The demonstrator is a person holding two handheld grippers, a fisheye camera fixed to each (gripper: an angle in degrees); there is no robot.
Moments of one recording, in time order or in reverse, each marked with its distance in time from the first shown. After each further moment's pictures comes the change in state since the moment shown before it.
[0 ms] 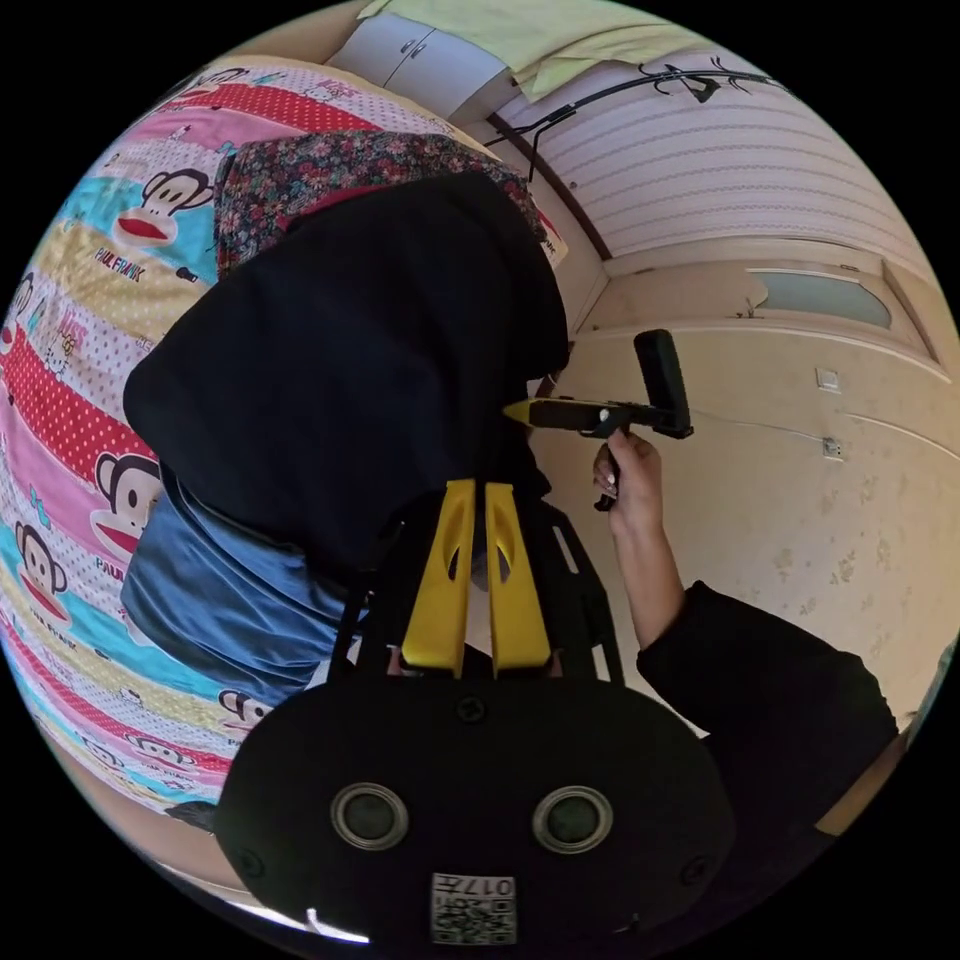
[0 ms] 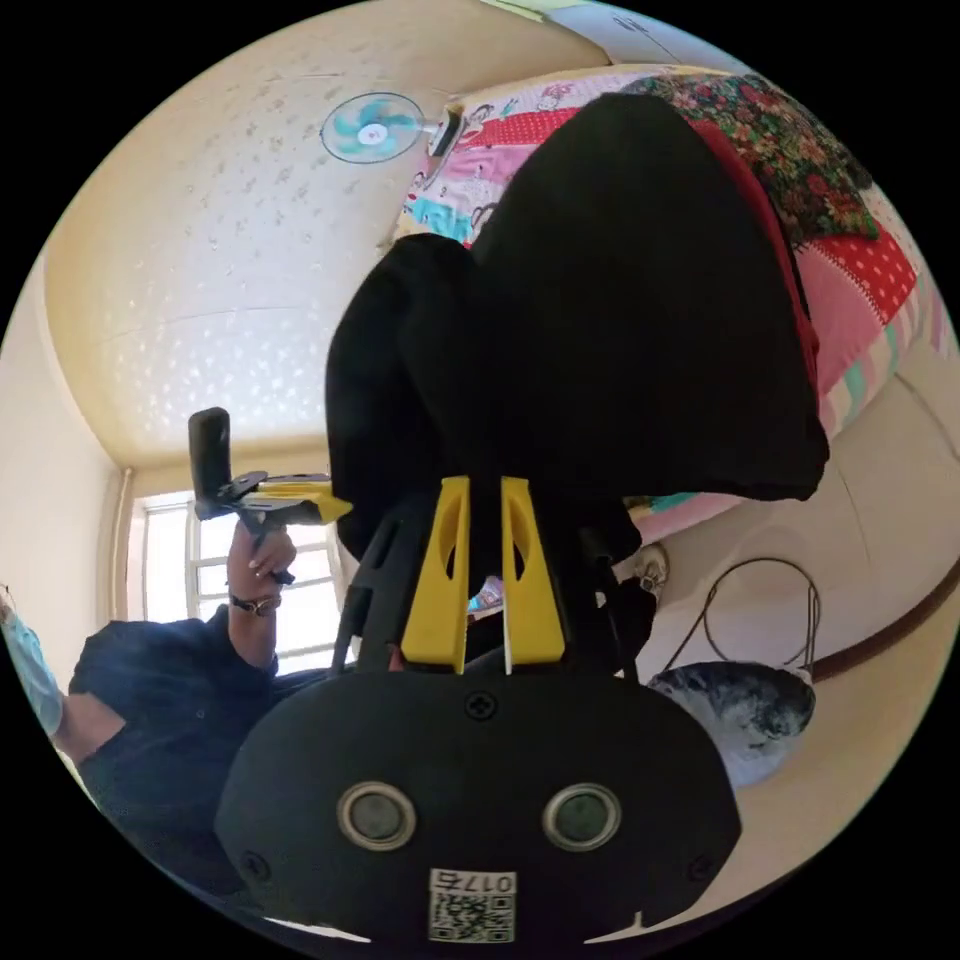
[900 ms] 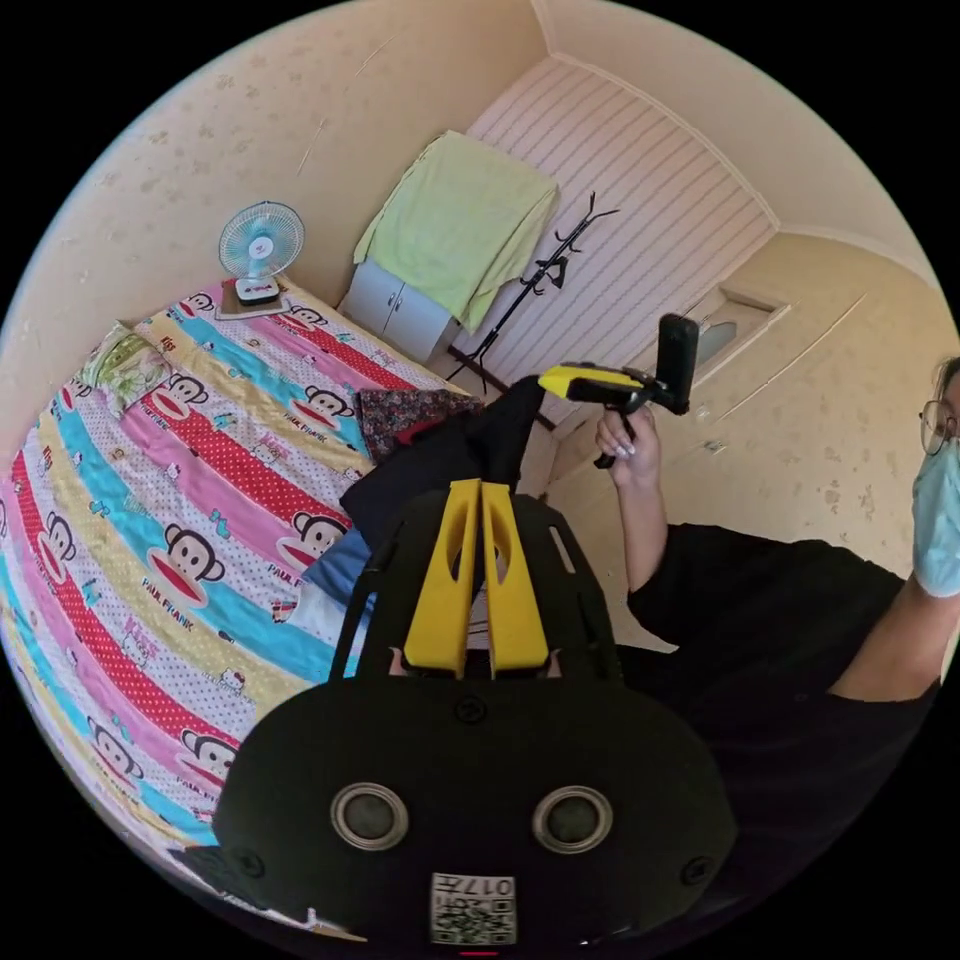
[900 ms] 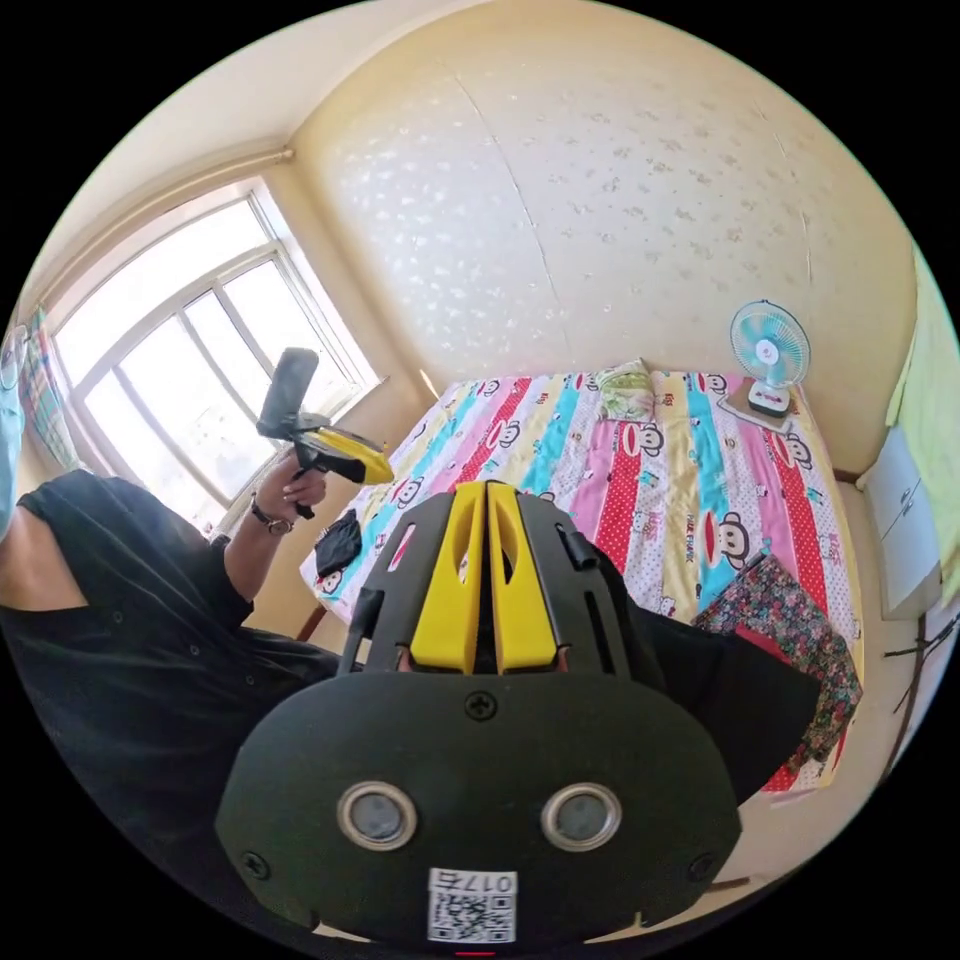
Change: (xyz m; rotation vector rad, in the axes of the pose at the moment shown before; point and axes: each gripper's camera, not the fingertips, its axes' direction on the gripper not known) left arm 0.144 0.423 -0.390 0.638 -0.080 0.204; right arm -0.502 0.140 0.336 0.067 0.294 -1.046
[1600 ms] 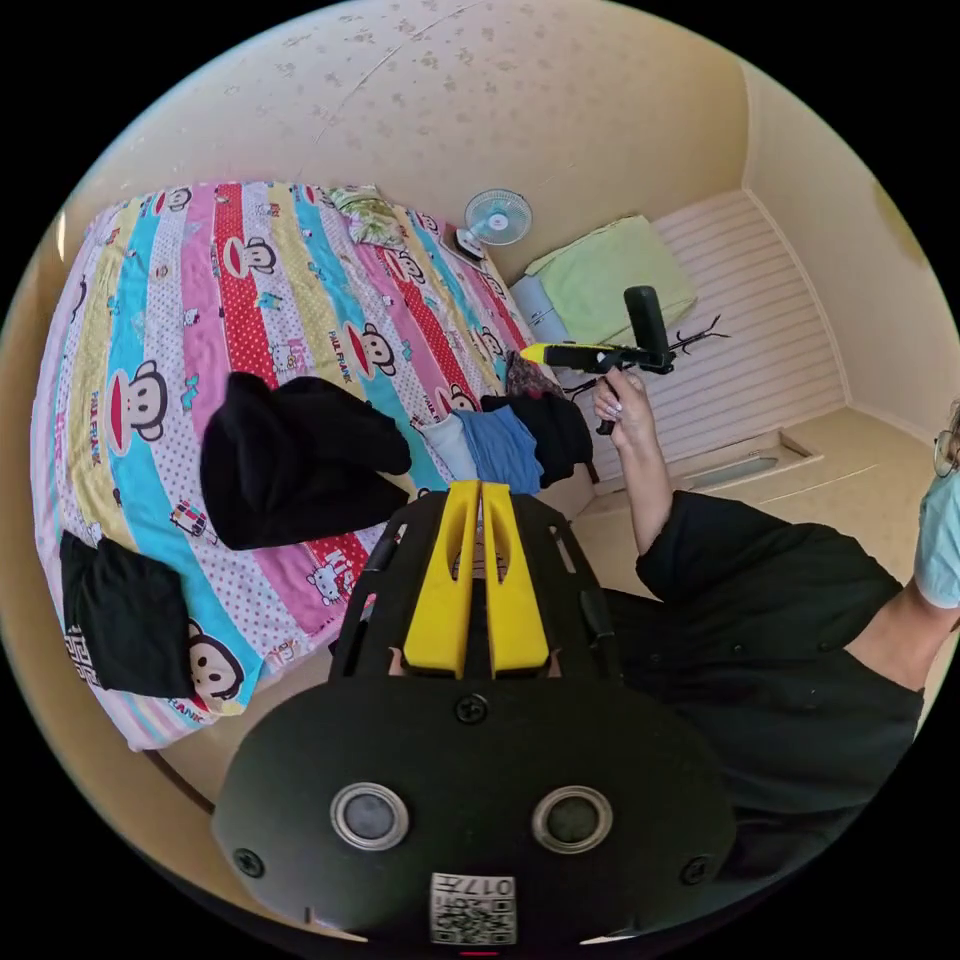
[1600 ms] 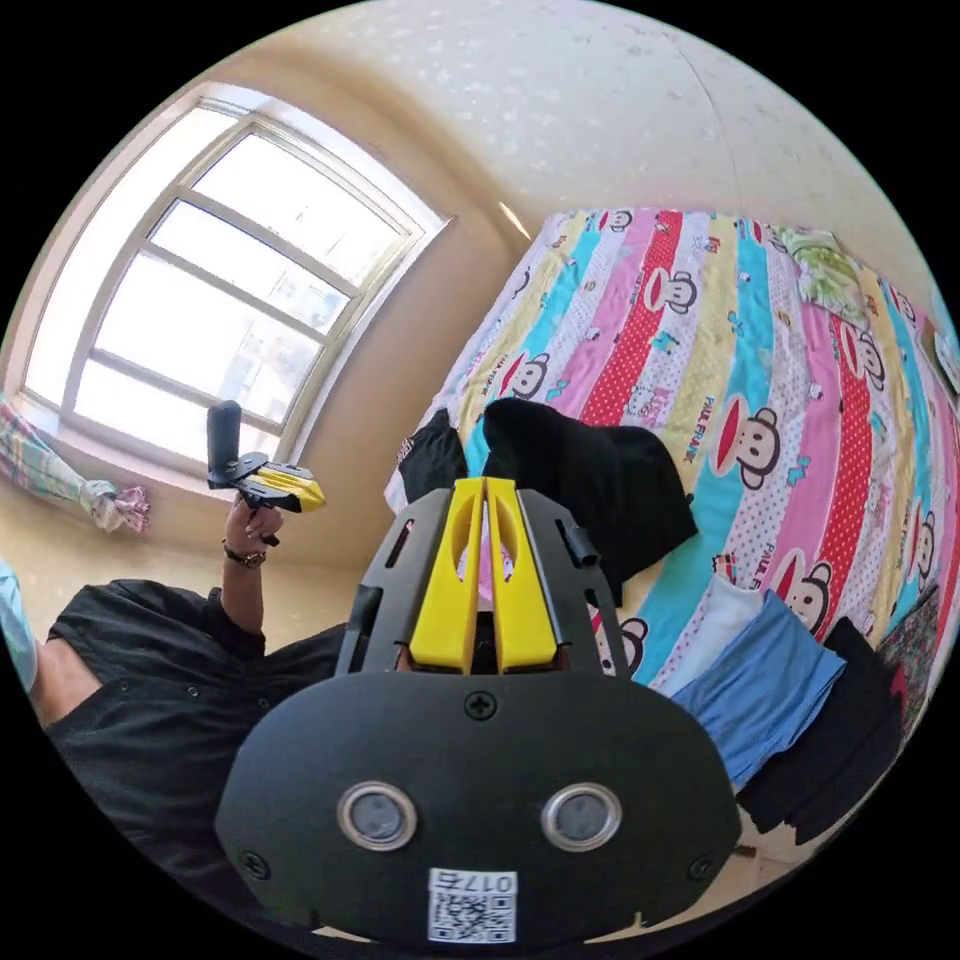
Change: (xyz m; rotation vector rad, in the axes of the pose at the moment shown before) left arm -0.027 0.278 -0.292 0.121 0.029 -0.524; right arm -0.180 -0.136 0.549 -0.526 -0.274 0.119
